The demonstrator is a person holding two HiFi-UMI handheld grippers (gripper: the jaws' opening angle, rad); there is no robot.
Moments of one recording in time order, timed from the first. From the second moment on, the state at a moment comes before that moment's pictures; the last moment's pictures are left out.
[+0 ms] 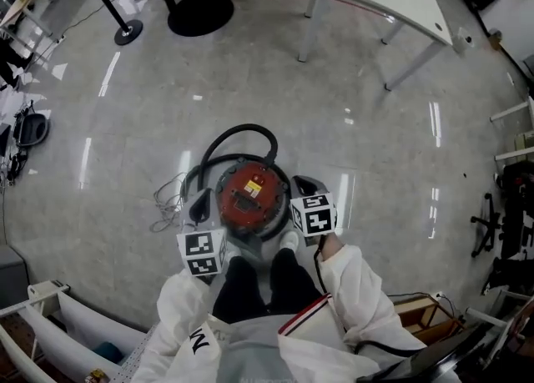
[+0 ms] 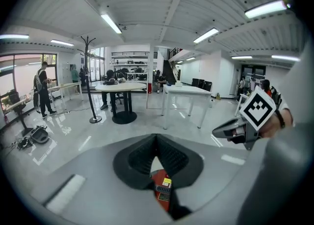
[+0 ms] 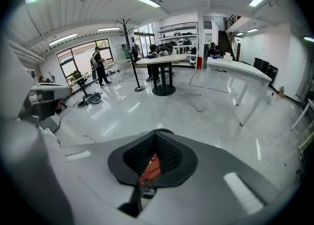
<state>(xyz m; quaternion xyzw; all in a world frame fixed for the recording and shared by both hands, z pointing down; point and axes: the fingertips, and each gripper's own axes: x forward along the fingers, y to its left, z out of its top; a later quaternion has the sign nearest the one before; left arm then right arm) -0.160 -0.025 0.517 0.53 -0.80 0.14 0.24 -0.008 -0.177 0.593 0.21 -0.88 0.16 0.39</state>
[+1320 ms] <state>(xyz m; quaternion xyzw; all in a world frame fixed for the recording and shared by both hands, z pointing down) -0.134 -0.037 0.427 0.54 -0.81 0.11 0.20 0.001 -0.135 0.443 0.16 -0.93 0.17 0.28</state>
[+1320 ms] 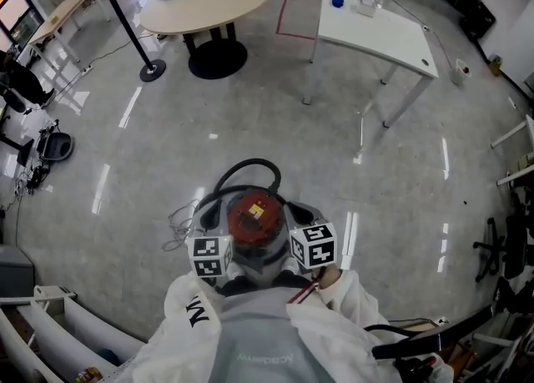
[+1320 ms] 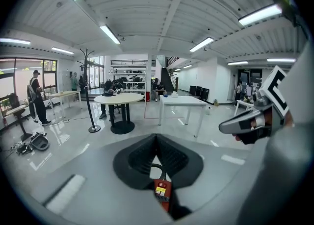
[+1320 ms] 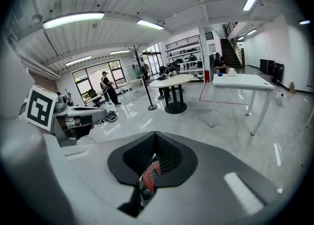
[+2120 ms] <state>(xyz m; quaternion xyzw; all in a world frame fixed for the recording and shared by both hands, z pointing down) -0.085 -0.031 0.441 0.50 -0.83 0.12 0.22 0.042 -0.157 0.455 0.12 -0.93 0.19 0.29</state>
